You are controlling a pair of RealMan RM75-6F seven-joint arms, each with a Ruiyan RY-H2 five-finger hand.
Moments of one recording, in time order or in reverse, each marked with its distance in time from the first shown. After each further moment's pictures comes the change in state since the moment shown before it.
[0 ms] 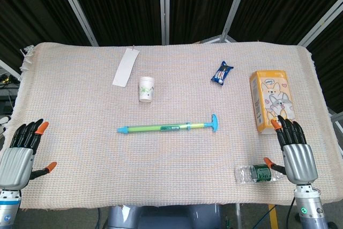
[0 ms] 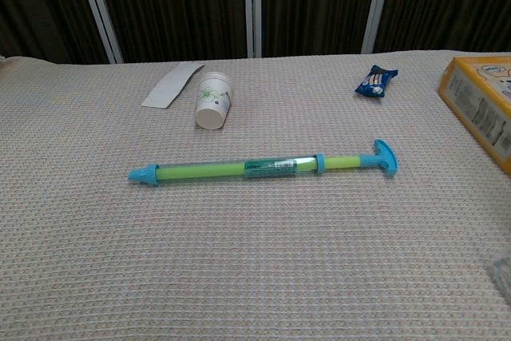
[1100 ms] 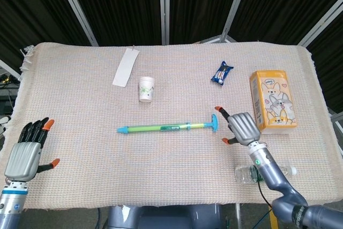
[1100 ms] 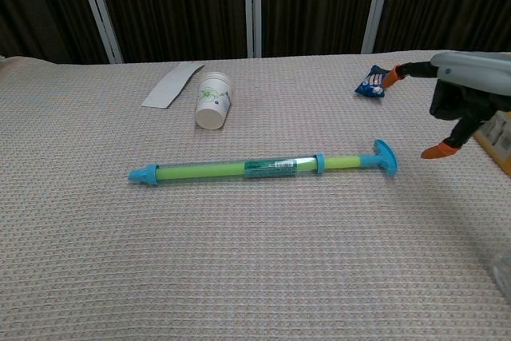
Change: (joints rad) left arm -0.056 -0.058 -0.038 0.053 -0.145 -0.115 0.065; right arm 0.437 -0.173 0.166 0.191 0.300 -0.608 -0.033
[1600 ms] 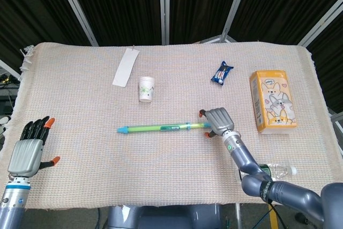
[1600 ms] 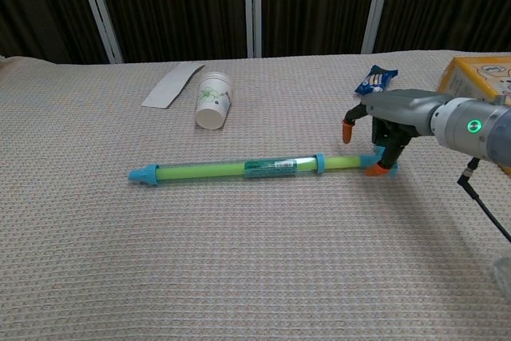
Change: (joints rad) left arm -0.022 -0.023 -0.016 0.025 -0.068 -0.030 0.031; right arm 0.195 -0.226 0.010 0.239 0.273 -0.145 -0.200
